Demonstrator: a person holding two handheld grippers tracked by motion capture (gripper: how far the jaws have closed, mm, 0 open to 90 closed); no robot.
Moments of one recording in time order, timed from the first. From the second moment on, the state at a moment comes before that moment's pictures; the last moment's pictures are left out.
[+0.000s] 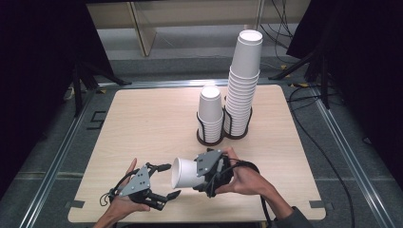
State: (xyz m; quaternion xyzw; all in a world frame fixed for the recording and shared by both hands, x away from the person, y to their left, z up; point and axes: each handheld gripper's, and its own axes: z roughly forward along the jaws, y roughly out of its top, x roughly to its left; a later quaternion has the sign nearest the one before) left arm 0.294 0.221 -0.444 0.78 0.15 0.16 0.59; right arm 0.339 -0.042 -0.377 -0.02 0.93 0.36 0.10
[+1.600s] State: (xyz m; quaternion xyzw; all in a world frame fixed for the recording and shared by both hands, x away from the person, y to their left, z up) left arm 0.295 0.218 -0.443 0.67 0.25 0.09 0.69; right arm 0.351 -0.032 -0.408 0.01 0.87 0.49 -0.02
